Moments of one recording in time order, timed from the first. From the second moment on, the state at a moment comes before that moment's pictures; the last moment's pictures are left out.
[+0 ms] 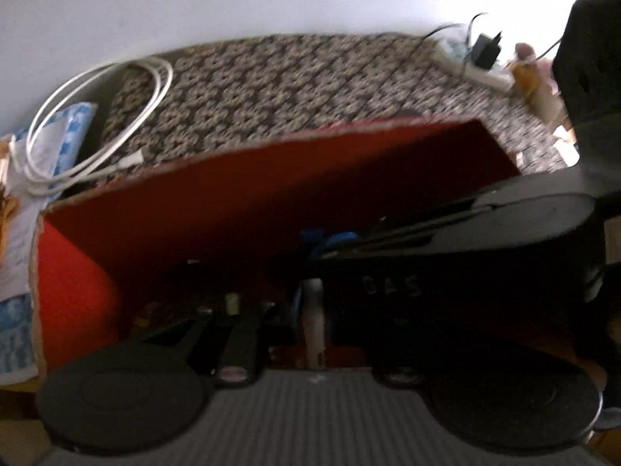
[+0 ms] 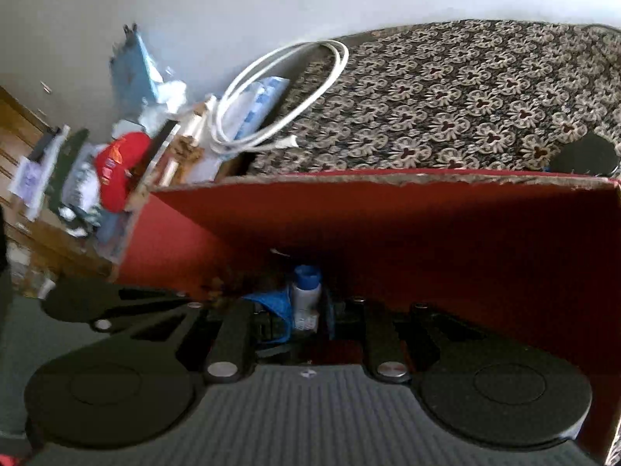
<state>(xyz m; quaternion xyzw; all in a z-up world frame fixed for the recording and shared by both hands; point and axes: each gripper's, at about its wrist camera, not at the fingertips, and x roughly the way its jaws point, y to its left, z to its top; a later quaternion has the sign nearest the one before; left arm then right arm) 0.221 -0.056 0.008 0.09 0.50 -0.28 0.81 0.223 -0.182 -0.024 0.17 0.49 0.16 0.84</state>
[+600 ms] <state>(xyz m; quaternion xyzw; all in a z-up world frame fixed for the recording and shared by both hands) 0.217 -0.056 0.008 0.11 0.48 -0.22 0.84 0.219 -0.193 -0.022 0.19 0.44 0.12 0.87</state>
